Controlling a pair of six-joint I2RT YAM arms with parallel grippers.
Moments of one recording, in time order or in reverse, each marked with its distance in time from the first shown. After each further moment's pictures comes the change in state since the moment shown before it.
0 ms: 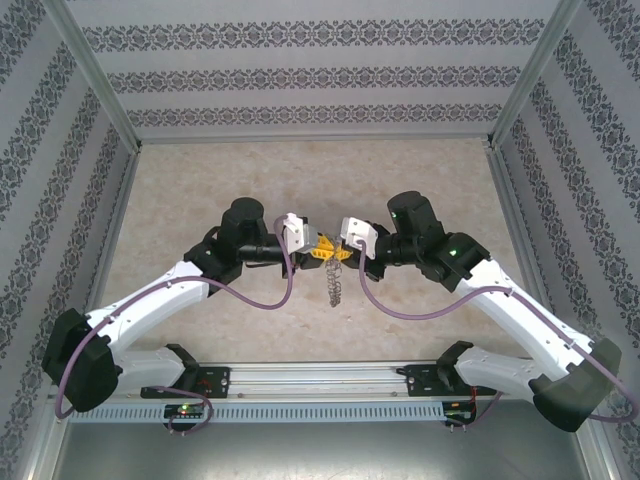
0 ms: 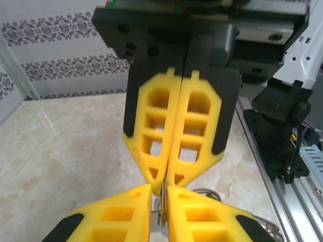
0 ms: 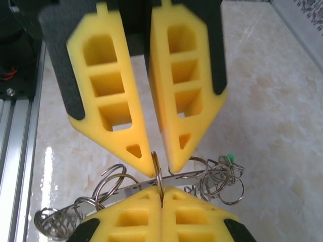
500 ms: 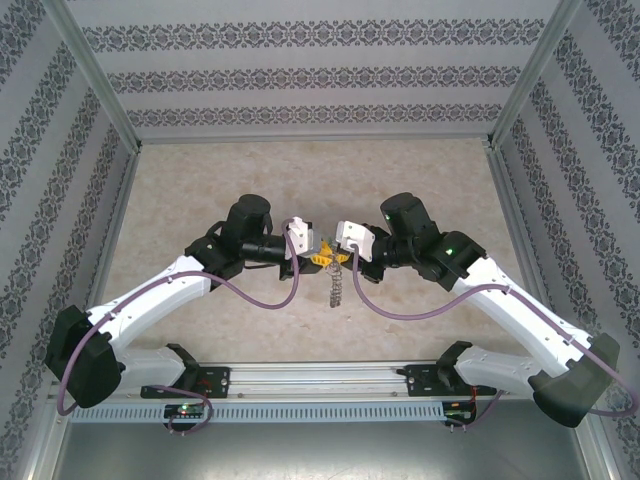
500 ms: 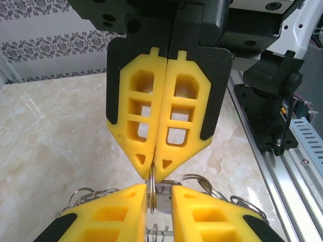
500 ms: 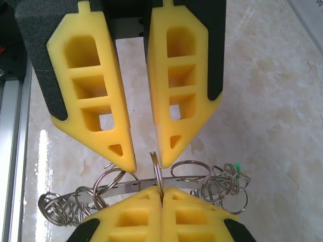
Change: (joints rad) left arm 0.000 0.023 0.051 -0.175 0.002 0.111; right arm 0.034 0.015 0.022 -0.052 0.074 -0.018
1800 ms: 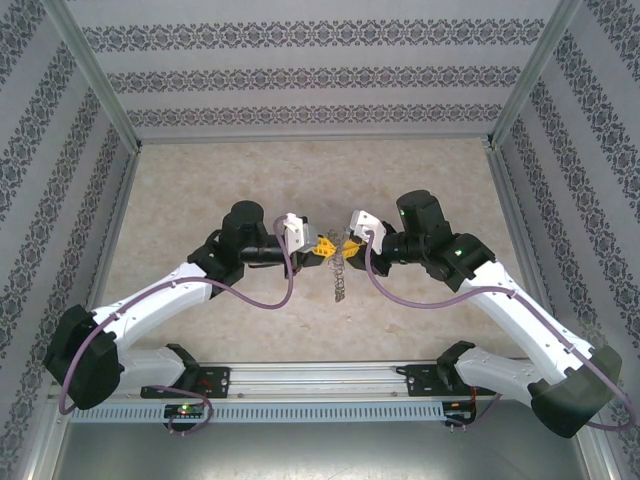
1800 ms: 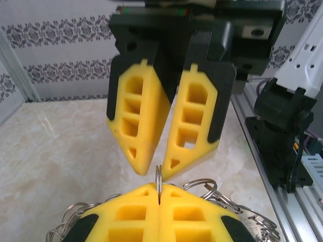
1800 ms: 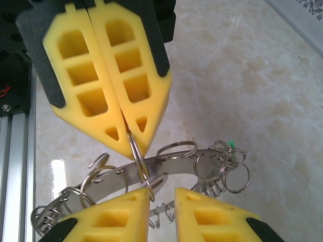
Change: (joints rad) left arm 0.000 -0.011 -0.108 0.315 -0.005 -0.193; right arm -0.106 -0.042 -0.061 0.080 -0.122 0.118
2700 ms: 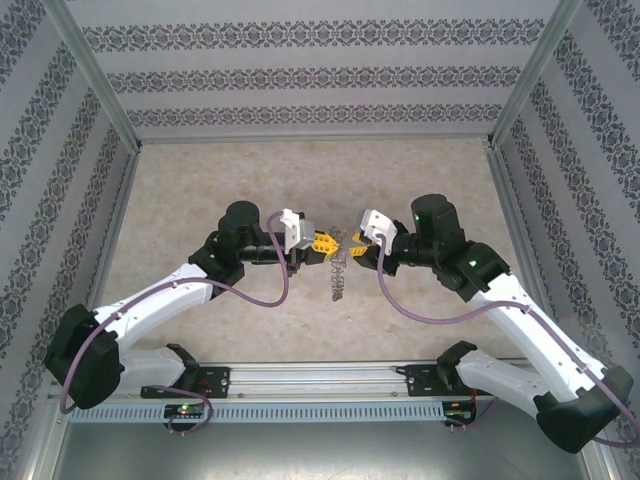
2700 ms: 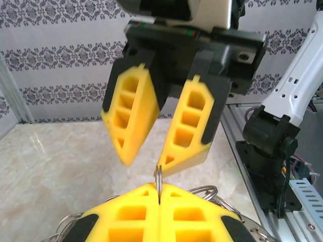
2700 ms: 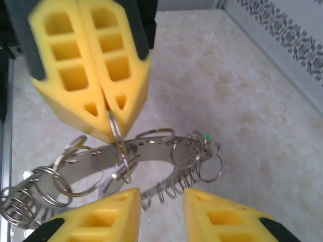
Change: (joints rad) left arm 0.000 0.004 -0.015 0.134 0.051 -0.101; right arm -0.019 -0.098 -0.021 0.026 0.056 -0.021
